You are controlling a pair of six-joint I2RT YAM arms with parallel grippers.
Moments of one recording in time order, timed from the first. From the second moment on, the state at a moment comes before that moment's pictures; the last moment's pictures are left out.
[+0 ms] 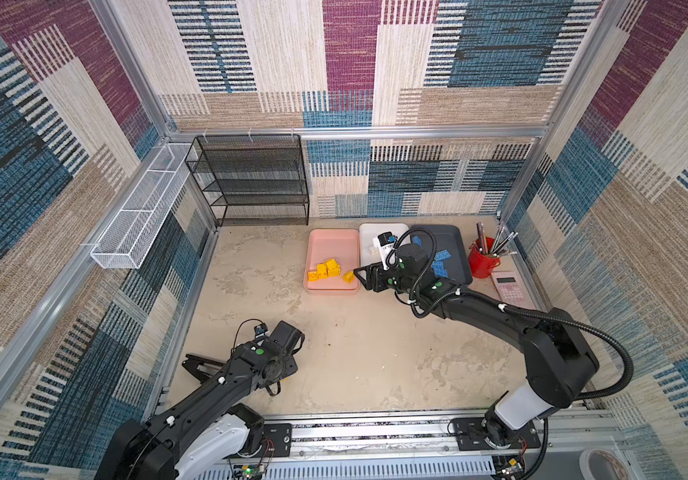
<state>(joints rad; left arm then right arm) -0.54 1.01 0.48 -0.79 -0.23 -0.95 0.62 1.57 1.03 0.10 -0.20 0.37</state>
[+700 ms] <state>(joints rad) -0.58 1.09 0.60 -0.77 -0.24 -0.94 0.62 1.33 0.85 0.12 -0.13 0.37</state>
